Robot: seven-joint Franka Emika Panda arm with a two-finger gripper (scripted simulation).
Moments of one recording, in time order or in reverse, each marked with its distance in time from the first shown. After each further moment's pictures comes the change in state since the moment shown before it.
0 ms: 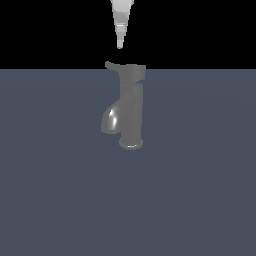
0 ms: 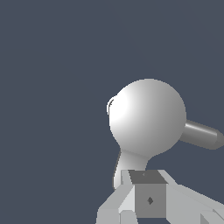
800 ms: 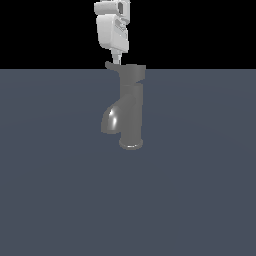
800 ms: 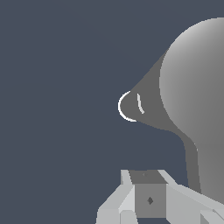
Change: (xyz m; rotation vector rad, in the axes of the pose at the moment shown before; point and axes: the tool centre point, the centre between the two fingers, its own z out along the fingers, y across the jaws) arm -0.009 -0.049 0.049 0.026 0.063 0.287
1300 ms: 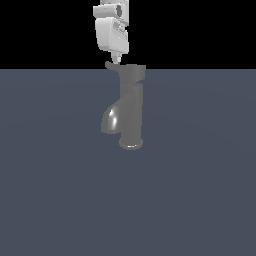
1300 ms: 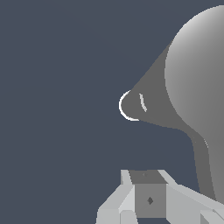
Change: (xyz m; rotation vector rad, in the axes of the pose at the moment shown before) arm -0.003 -0.003 0.005 0.005 0.007 0.029
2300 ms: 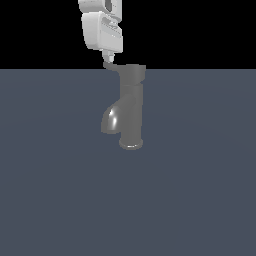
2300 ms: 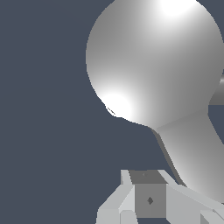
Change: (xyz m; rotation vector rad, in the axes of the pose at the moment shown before) arm -0.010 0.045 0.000 0.010 -0.002 0.009
